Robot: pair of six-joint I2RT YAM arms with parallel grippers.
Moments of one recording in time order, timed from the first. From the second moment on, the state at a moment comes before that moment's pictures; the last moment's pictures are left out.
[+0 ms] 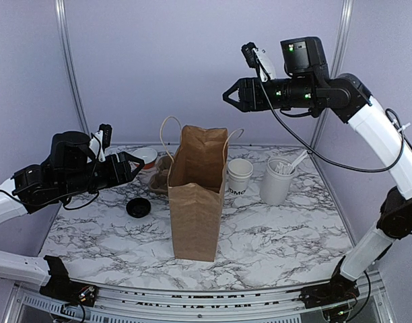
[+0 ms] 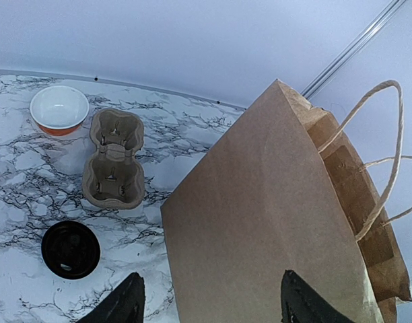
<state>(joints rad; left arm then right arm) -0.85 0.97 0.95 -0.39 -0.23 -0.69 0.83 1.59 2.07 -0.83 0.03 0.22</state>
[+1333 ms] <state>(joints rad) -0.49 0.94 0.86 -0.40 -0.15 -0.61 0.19 0.81 0.58 -0.30 0.30 0.36</state>
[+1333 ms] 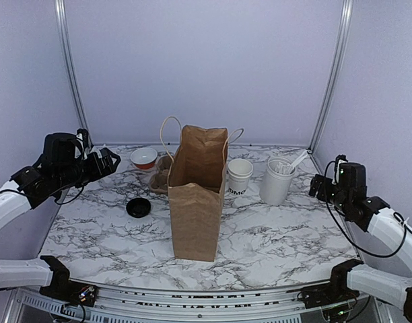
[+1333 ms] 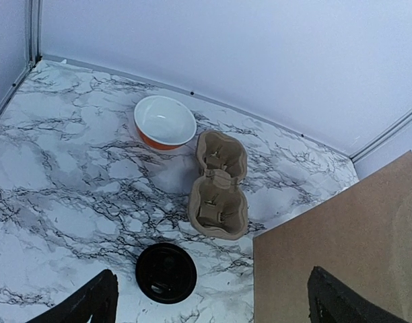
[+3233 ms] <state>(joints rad) -0.05 1.18 0.28 0.54 -0.53 -0.25 0.05 1.60 0.19 1.39 0.24 -0.08</state>
